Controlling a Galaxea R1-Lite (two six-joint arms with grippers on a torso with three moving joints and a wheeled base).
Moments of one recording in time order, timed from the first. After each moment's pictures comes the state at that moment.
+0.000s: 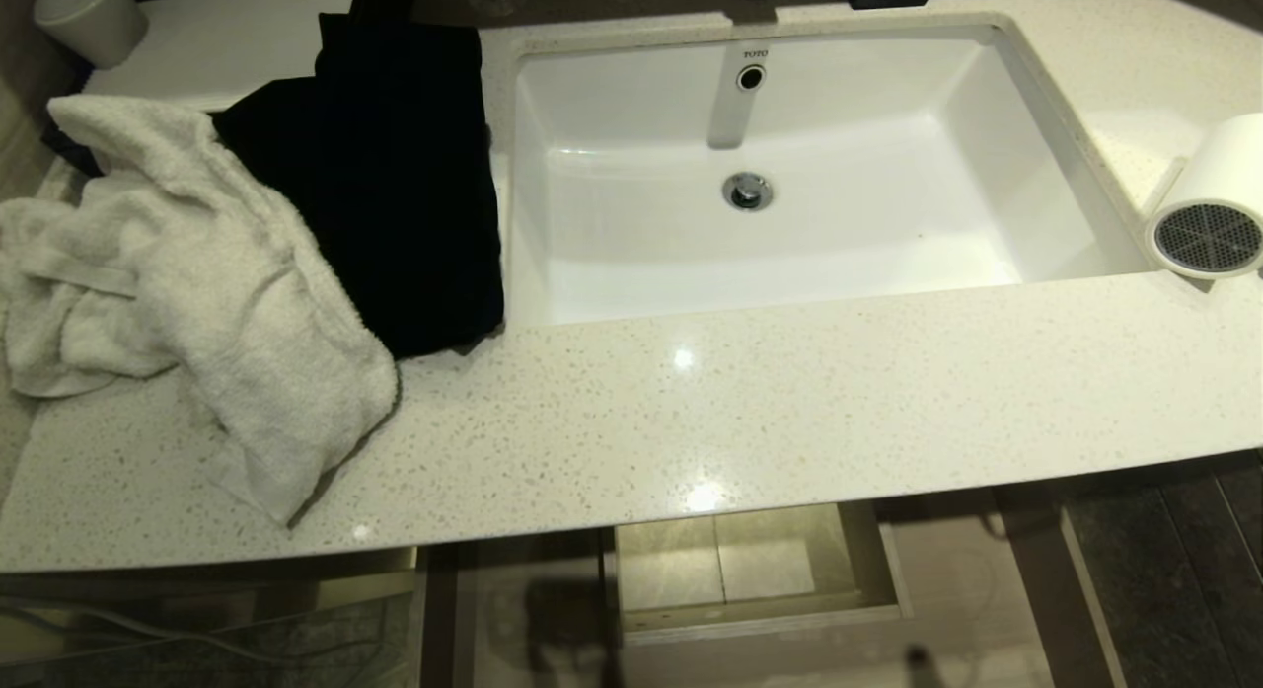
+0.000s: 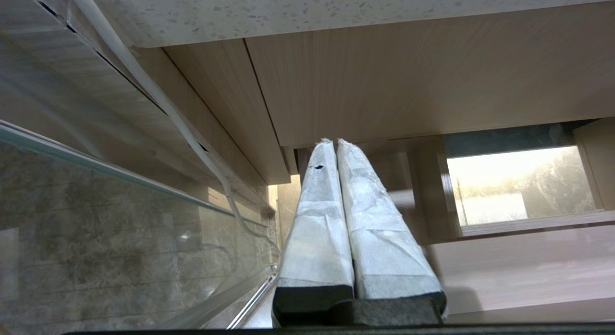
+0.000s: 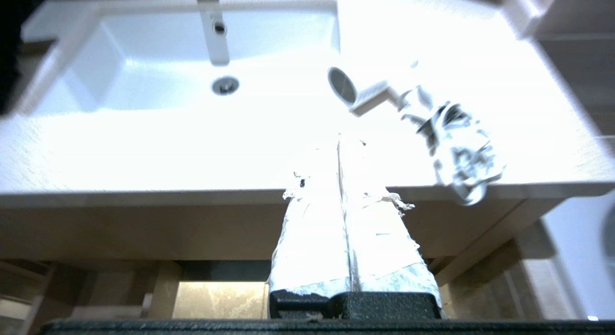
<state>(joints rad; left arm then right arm) 0.00 0.00 0.00 0.00 0.00 0.00 0.15 0.03 -0.69 0.27 -0.06 -0.08</state>
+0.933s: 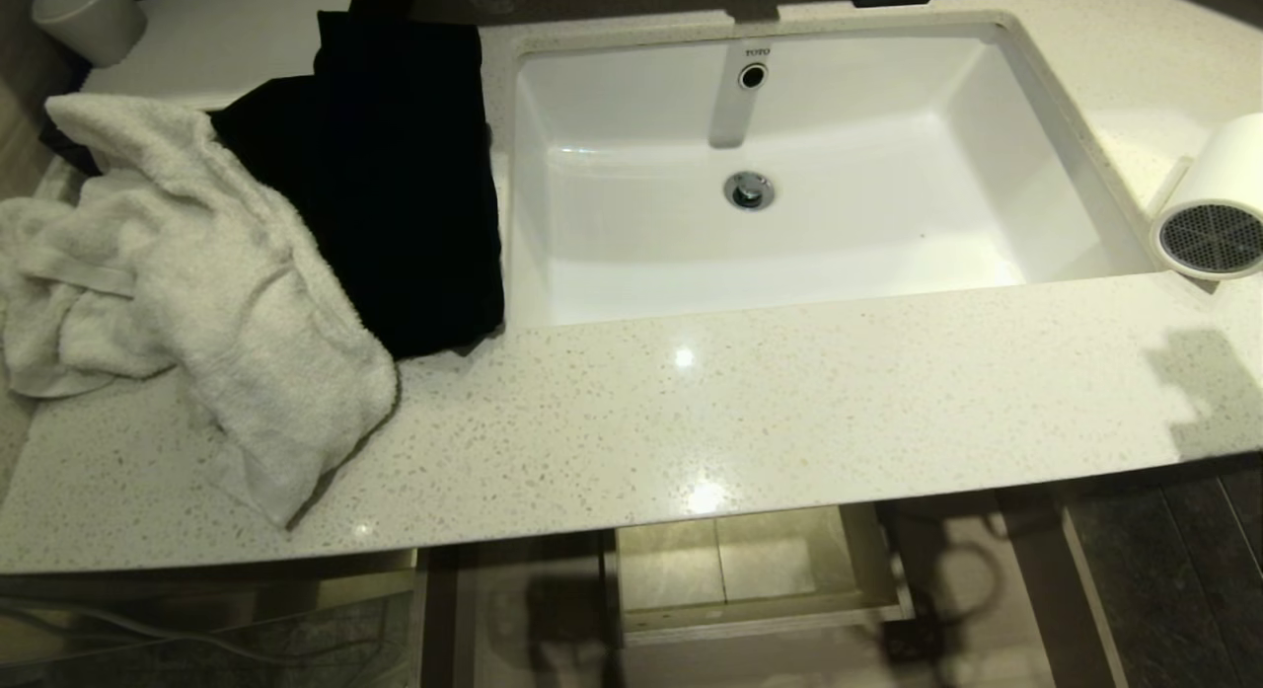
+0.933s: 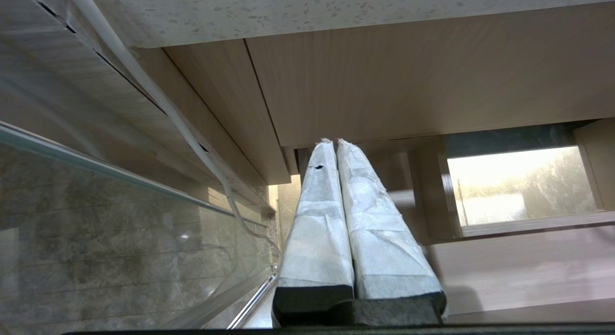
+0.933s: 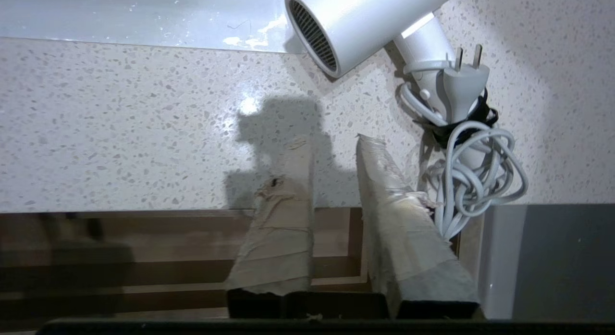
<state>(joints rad) 0.00 0.00 0.00 0.00 0.00 0.00 -0.07 0.97 -1.41 0.72 -0.02 -0.20</state>
